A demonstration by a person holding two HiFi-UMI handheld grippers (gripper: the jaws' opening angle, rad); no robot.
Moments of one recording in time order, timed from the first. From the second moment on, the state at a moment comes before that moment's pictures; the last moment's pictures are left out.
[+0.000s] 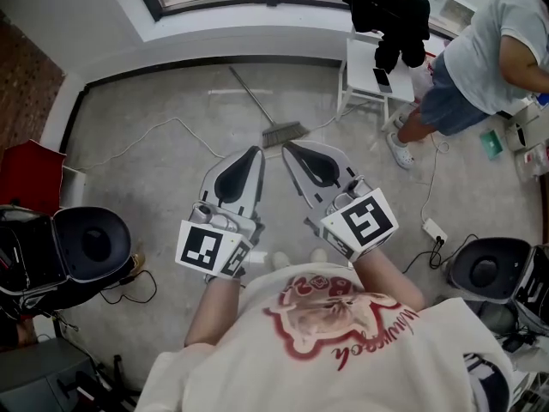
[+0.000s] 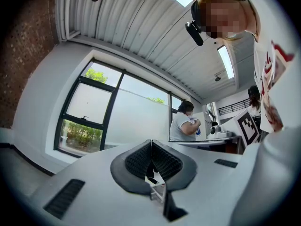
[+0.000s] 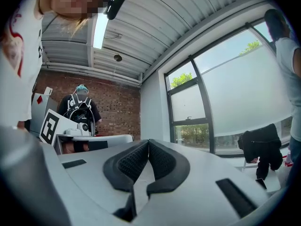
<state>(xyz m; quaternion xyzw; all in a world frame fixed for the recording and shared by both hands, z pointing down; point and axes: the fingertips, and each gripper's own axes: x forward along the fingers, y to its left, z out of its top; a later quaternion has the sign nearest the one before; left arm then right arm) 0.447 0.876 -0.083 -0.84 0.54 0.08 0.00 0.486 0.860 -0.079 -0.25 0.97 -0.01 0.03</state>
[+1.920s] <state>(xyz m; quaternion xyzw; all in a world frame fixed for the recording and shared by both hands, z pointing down) 0.211 0.383 -0.072 -0.81 0.59 0.05 0.03 0.245 0.365 -0.072 -0.22 0.97 0.02 0.04</state>
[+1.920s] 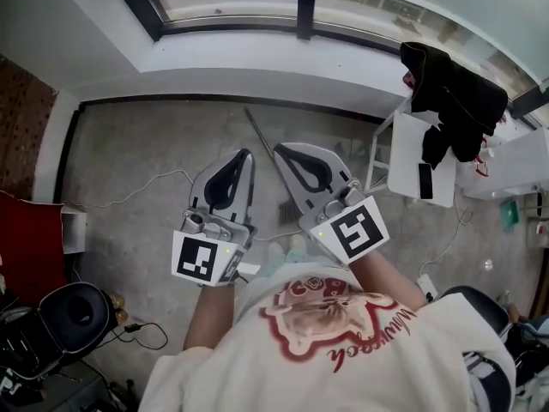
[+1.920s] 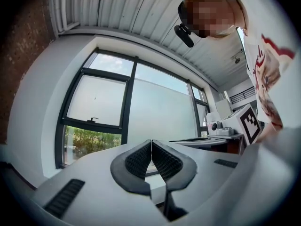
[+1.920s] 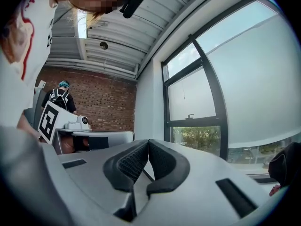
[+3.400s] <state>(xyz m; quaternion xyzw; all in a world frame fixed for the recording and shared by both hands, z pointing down) -0.036 0.147 -0.050 -0.82 0.57 0.06 0.02 0.001 0.125 -0.073 -0.24 0.97 0.02 0.07</state>
